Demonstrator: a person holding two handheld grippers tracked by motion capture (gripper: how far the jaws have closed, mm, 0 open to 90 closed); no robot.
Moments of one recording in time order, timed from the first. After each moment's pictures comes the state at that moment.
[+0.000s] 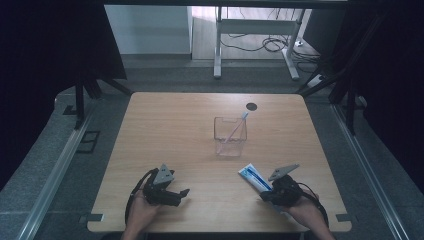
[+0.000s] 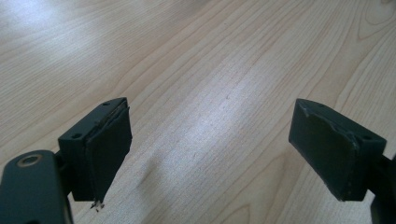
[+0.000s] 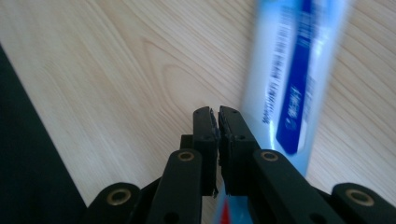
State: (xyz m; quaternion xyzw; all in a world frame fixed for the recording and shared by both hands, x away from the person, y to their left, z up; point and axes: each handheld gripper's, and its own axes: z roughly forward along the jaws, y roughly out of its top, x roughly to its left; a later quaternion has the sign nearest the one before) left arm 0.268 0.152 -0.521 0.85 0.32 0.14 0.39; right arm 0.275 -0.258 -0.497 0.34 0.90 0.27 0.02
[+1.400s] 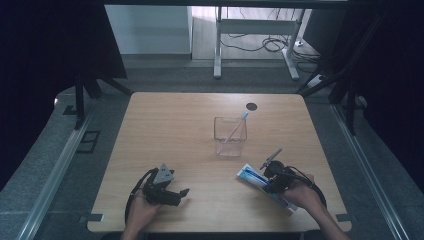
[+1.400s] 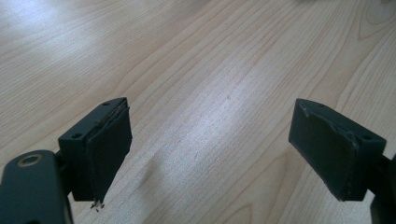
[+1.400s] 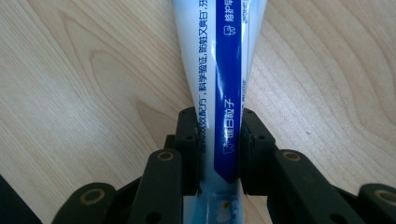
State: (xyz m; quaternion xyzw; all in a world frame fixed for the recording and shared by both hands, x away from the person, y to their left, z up) left arm 0.269 0.153 -0.521 0.85 0.32 0.14 0.38; right arm 0.315 -0.235 -0.484 0.34 0.93 0.13 0.04
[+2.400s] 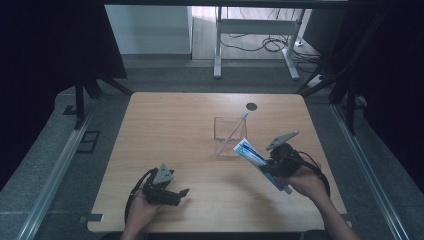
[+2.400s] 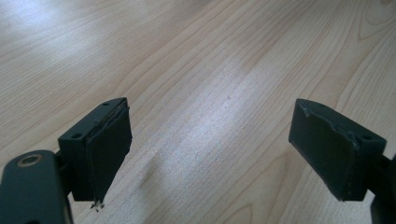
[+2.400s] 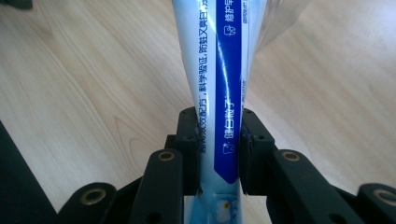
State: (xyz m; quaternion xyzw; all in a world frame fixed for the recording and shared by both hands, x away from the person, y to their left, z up) left arm 0.269 0.154 -0.521 0.85 0.32 0.14 0.39; right arm 0.322 -0.233 -0.412 0.33 0.90 0.27 0.09
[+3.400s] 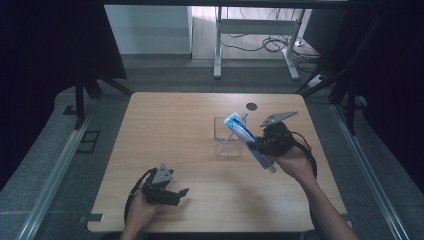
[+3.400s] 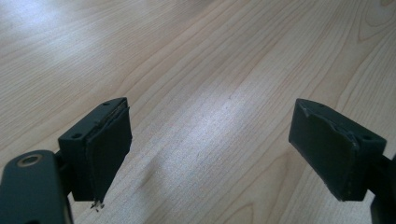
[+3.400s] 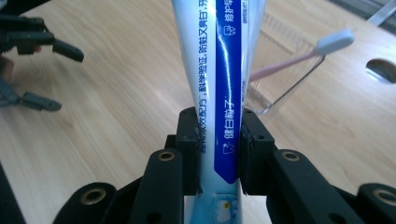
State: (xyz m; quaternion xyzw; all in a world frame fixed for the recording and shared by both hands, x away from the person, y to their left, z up) left arm 0.270 0.155 -0.520 0.85 0.32 0.14 0.39; right arm 0.351 -0.206 -0.369 0.33 0.87 0.36 0.12
